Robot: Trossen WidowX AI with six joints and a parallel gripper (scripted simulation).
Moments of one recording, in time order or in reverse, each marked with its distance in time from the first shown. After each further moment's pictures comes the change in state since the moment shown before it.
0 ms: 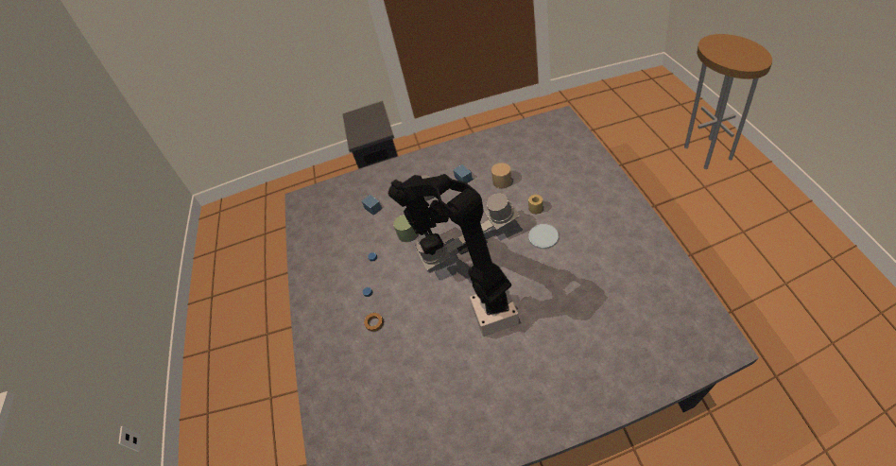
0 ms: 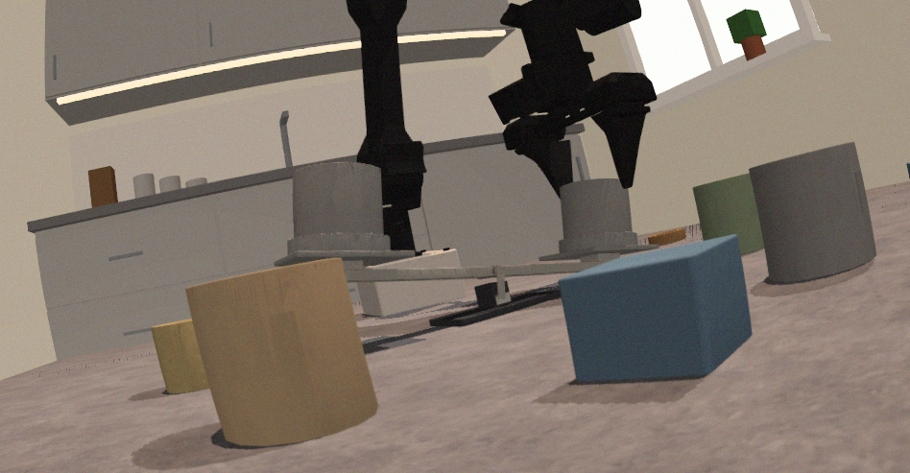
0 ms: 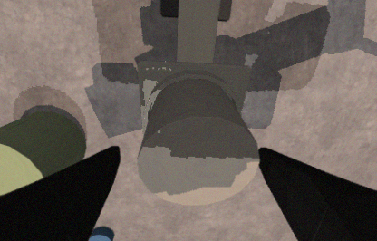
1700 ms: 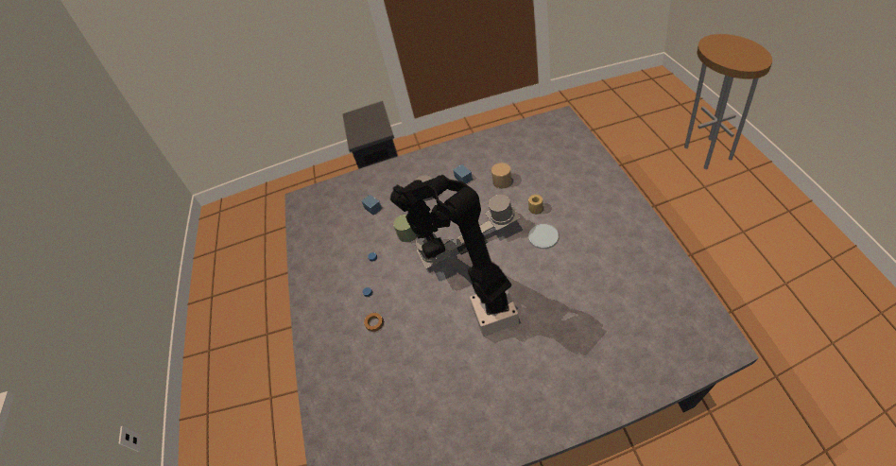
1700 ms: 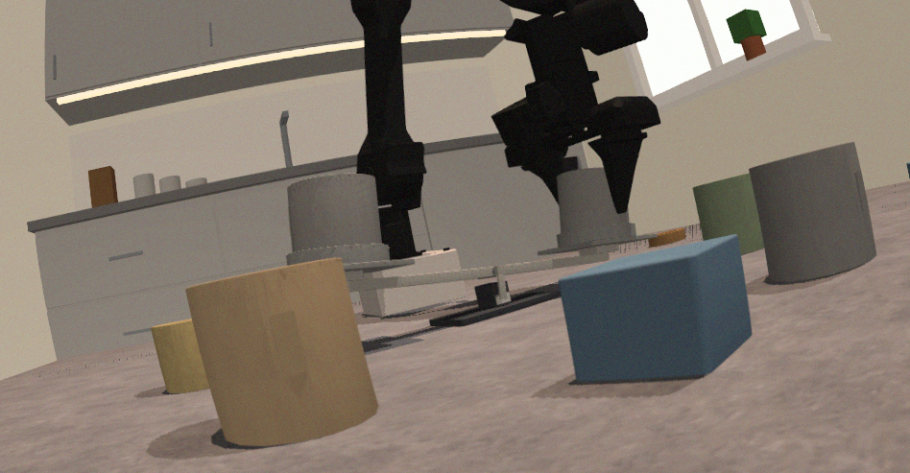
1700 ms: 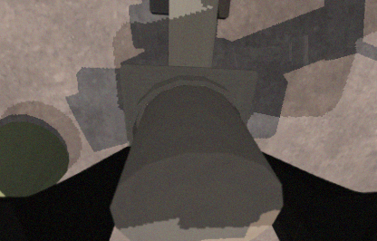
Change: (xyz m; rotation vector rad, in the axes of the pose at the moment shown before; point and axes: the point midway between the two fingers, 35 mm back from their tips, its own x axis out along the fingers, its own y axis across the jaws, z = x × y) arm 0.020 -0.004 0.001 0.001 -0.007 -0.022
